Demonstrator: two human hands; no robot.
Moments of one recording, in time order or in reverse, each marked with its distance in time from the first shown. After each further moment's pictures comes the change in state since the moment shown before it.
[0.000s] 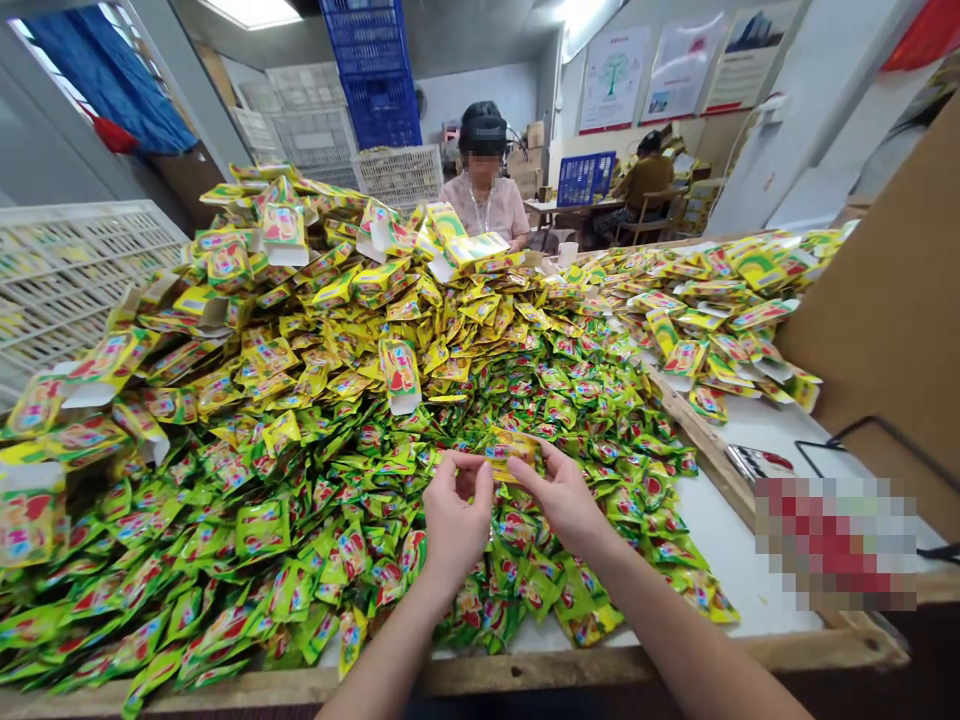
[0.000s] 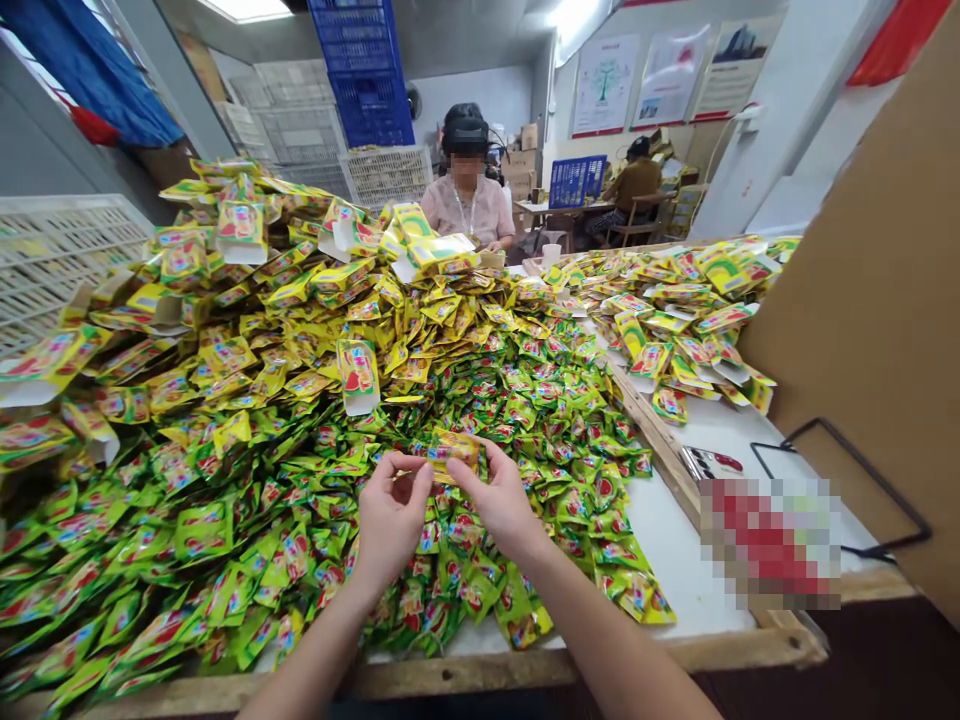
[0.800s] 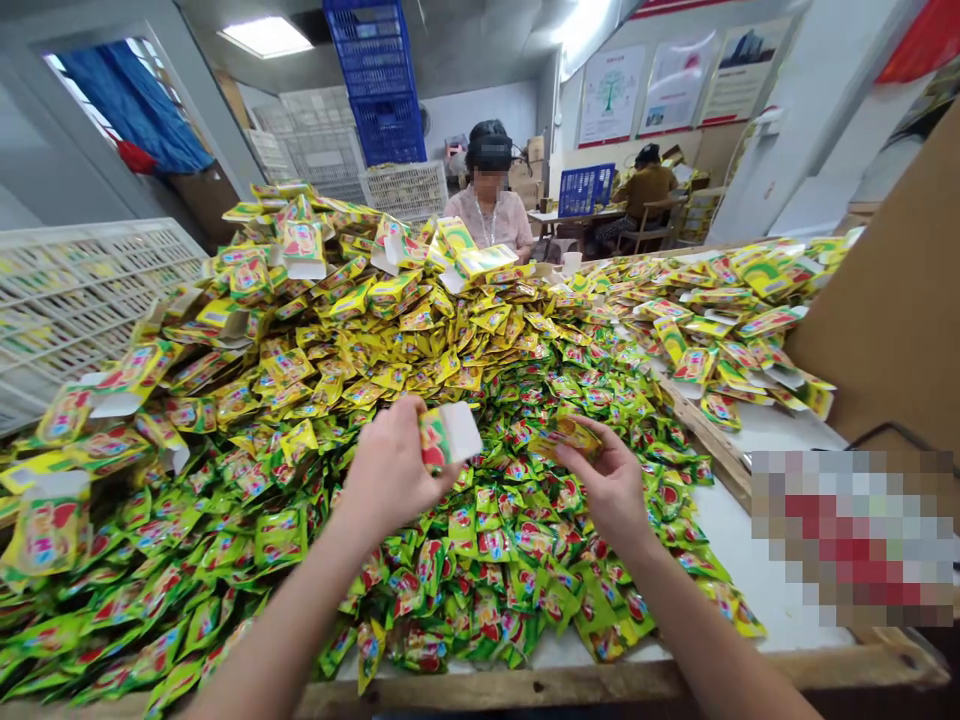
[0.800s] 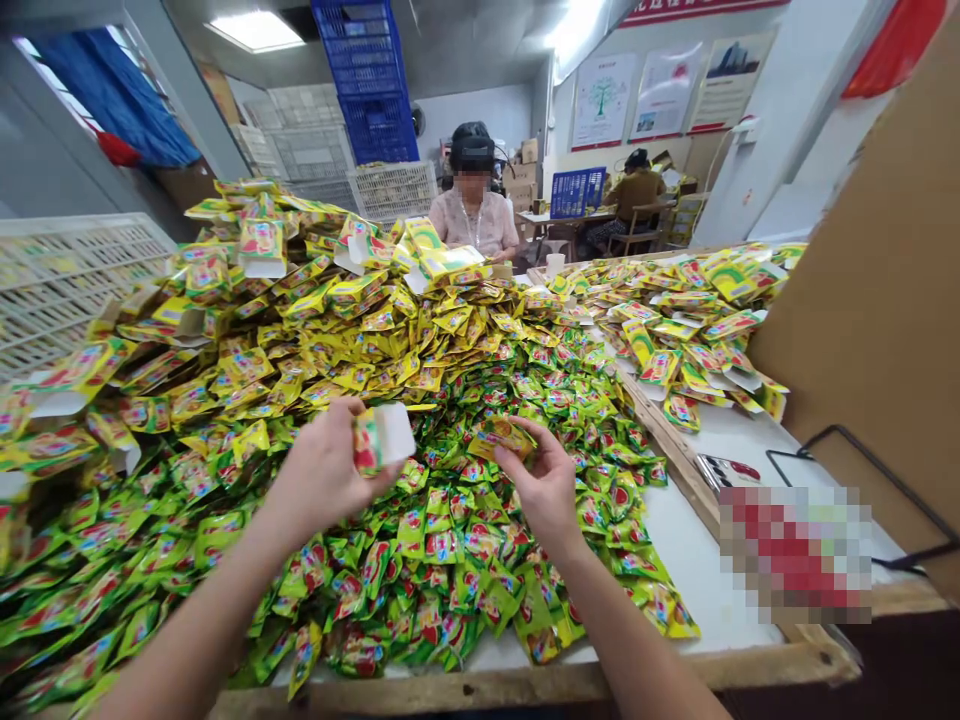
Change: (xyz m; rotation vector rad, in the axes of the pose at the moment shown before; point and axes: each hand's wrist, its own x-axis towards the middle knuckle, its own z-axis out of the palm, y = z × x) left_hand 0.066 0.042 -0.092 1.086 -0.147 0.396; right_hand 0.004 -0.016 -0.015 -0.146 0.234 -0.362
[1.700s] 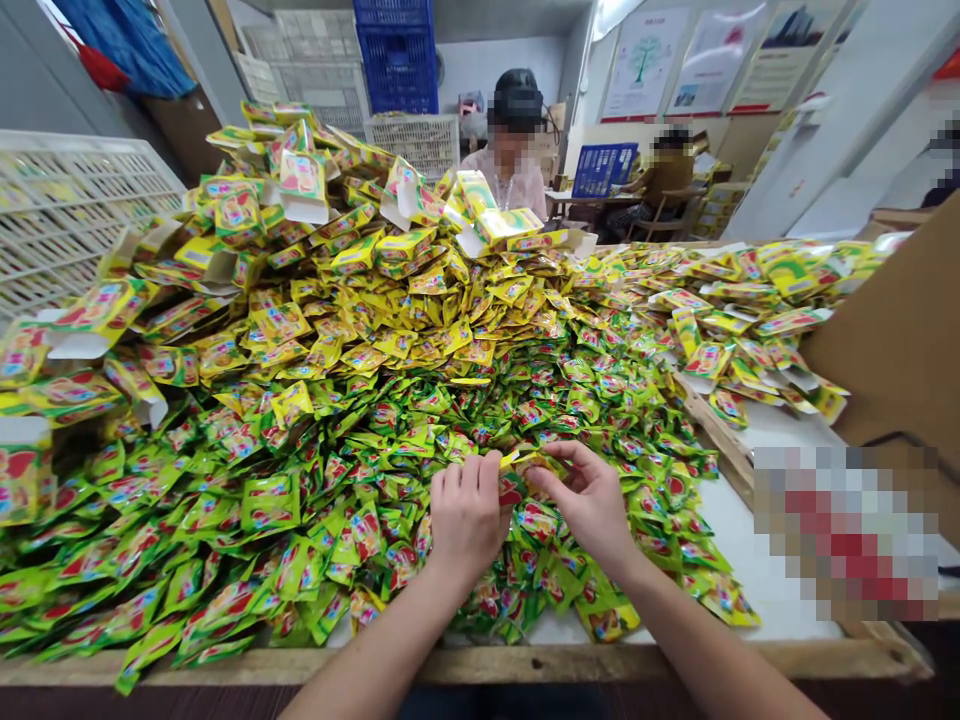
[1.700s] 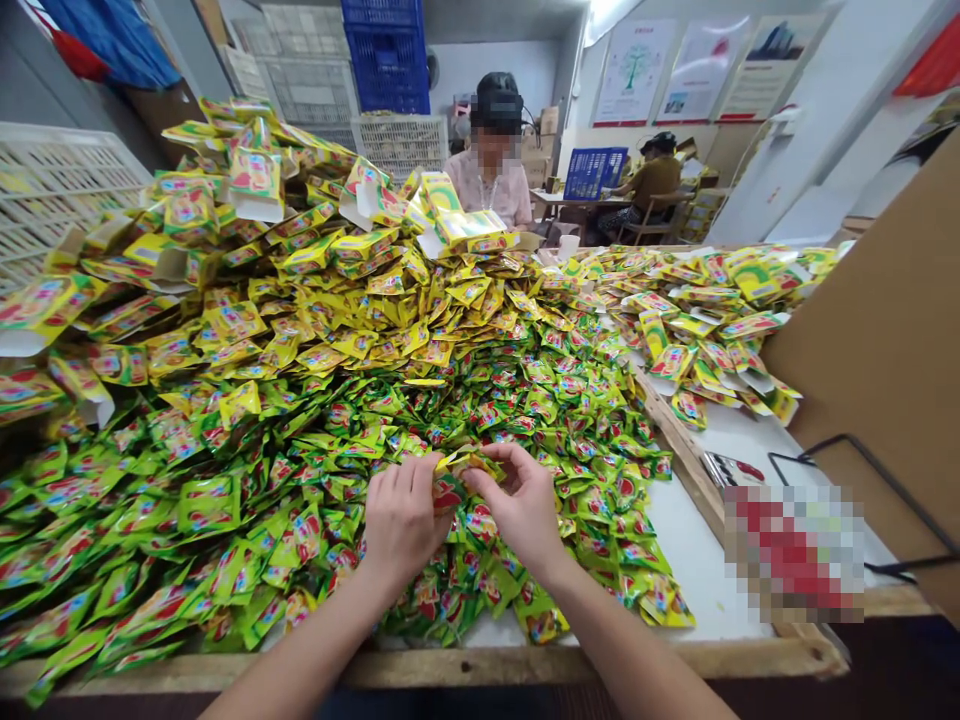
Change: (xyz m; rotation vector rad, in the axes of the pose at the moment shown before) left_hand -0.067 0.059 0.088 0.017 0.198 0.033; right_hand -0.026 0.020 0.015 -0.246 -0.150 0.061
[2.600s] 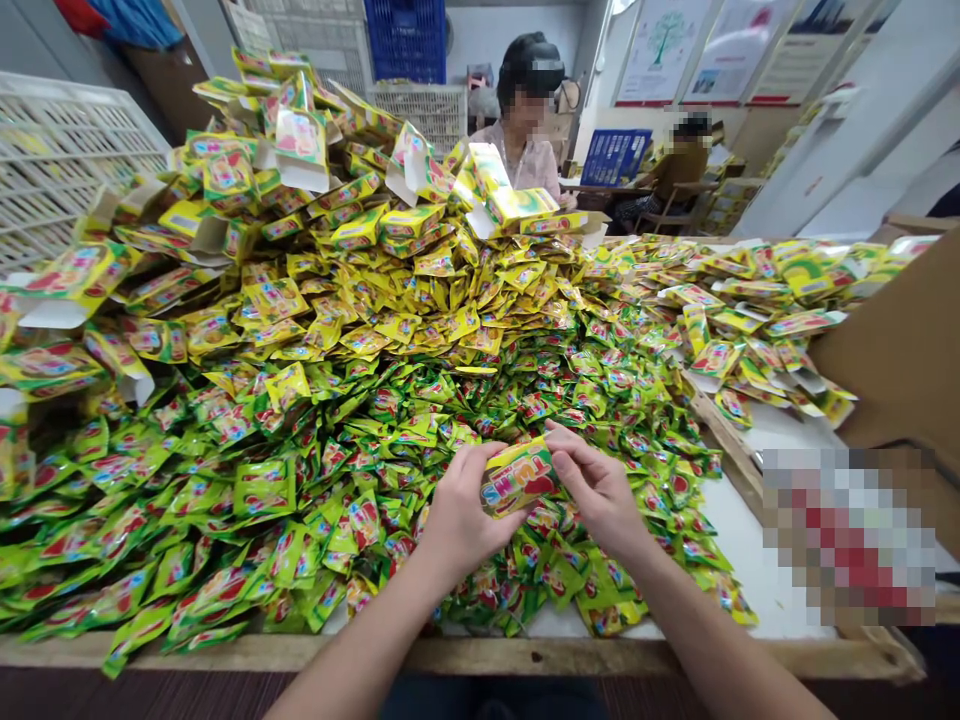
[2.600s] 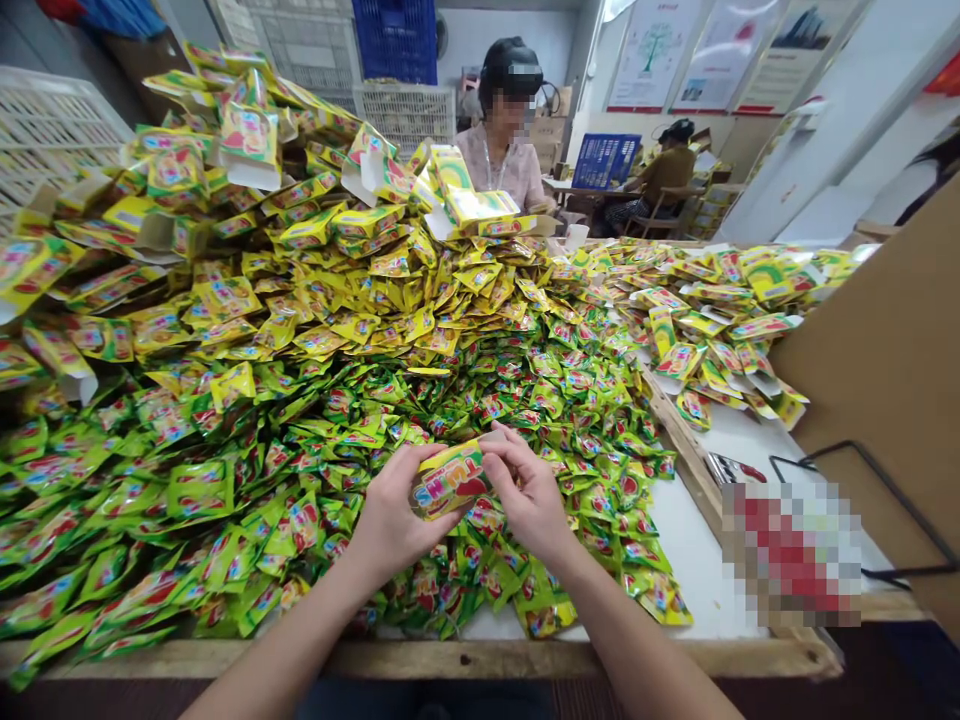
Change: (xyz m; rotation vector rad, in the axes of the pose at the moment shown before) left_hand 0.005 -0.013 -0.010 -0.758 -0.092 -0.151; right_hand 0.007 0.000 -0.014 -0.170 -0.206 -0.161
